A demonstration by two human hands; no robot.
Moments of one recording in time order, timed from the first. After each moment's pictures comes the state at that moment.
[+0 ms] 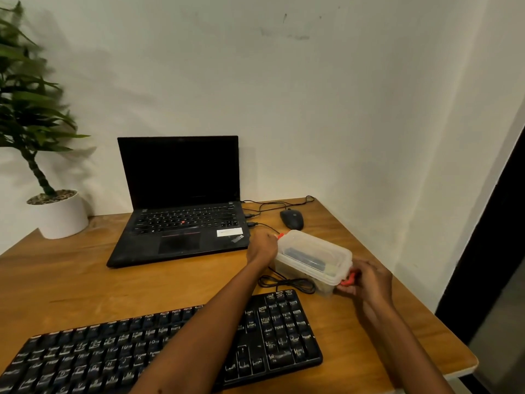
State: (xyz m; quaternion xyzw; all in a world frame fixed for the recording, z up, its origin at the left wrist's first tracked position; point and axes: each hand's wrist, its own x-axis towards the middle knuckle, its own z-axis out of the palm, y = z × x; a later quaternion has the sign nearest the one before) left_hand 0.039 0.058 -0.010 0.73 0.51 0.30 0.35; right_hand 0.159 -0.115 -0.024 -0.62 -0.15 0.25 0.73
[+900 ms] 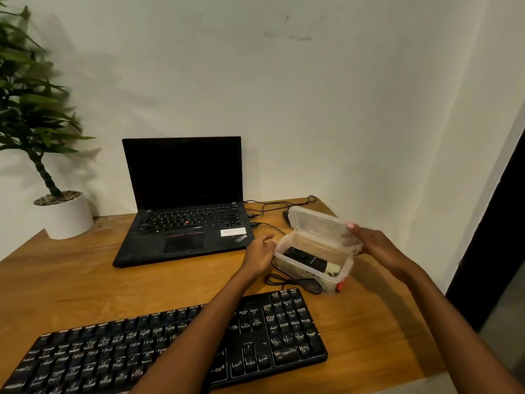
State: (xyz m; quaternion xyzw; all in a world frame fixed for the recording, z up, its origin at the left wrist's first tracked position) left_hand 0.000 0.043 -0.014 0.75 0.39 0.31 0.43; right_hand 0.197 -0.107 0.028 -0.71 -0.47 0.22 0.47
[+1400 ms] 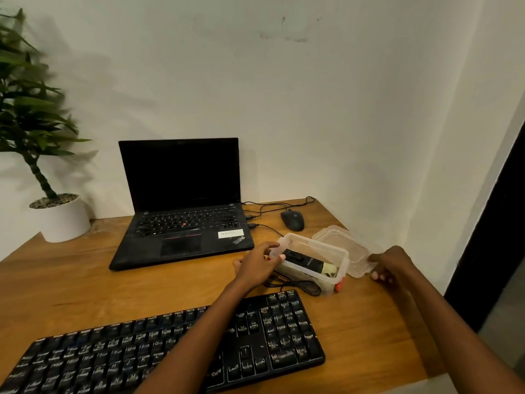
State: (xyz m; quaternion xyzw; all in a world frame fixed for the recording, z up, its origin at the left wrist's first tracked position) left_hand -0.008 0.039 -0.027 0.82 0.39 0.25 0.34; right_hand 0.254 -0.105 -0.014 -0.86 -0.22 0.20 0.41
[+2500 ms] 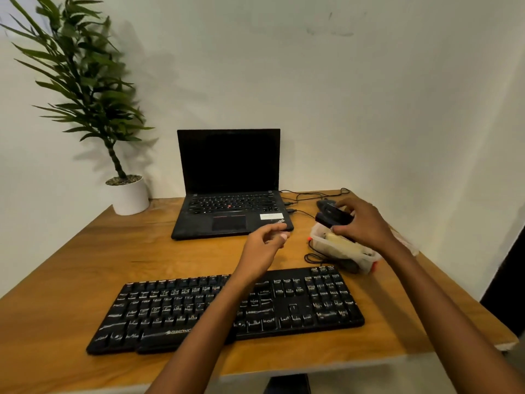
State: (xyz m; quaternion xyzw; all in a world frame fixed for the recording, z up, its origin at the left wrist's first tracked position) left_hand -0.126 -0.037 0.031 0.69 0.34 0.39 0.50; right_hand 0.094 -0.080 0.059 -0.75 -0.56 0.00 0.35
